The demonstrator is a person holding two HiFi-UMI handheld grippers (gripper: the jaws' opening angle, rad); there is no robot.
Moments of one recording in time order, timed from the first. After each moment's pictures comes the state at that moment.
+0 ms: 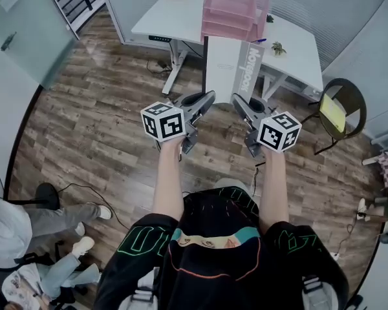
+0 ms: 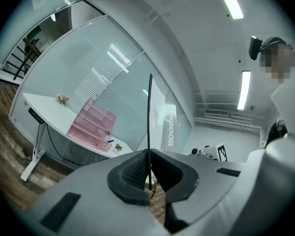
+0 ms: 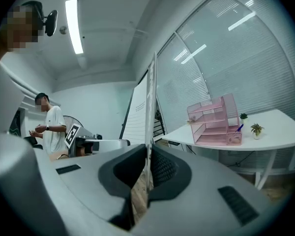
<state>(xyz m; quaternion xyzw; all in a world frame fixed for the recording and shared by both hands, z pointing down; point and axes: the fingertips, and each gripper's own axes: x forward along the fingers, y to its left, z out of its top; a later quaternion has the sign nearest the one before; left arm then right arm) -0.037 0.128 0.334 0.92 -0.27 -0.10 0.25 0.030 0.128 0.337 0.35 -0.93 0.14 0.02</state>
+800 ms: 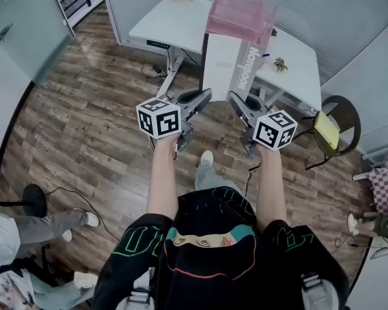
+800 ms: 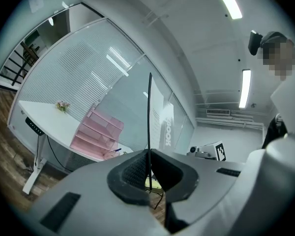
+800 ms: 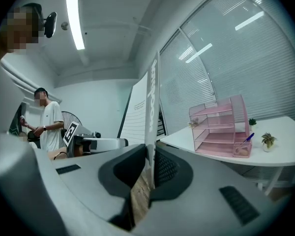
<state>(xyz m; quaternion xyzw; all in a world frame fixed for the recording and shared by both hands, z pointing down) -0.060 0.051 0.336 0.92 -0.28 -0.11 0.23 0.007 0.045 0.340 0.33 -0.93 0.12 0.03</state>
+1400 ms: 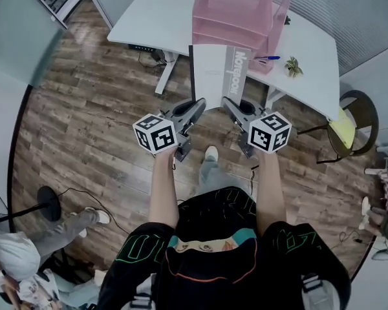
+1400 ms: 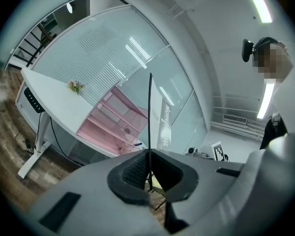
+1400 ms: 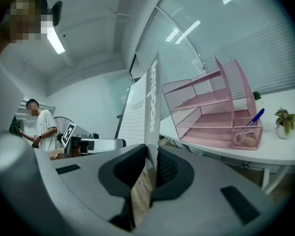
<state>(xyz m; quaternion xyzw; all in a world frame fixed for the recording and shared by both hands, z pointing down) -0.029 -0.108 0.421 0.89 -0.31 -0.10 0.32 0.035 -0.120 0.429 0.31 -0.92 0.21 0.07</state>
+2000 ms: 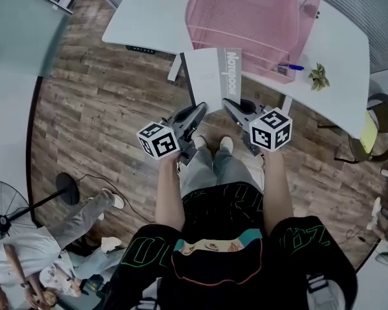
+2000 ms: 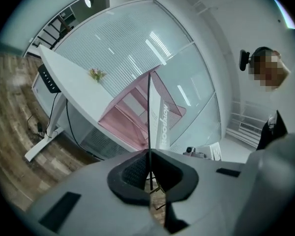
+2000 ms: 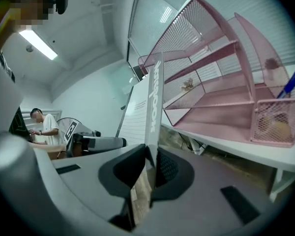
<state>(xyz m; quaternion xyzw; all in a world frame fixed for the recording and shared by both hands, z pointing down) -0.043 -0.184 0.499 0.84 -0.36 -0.09 0.40 0.018 -0.202 0.510 0.24 -0.92 0.28 0.11</state>
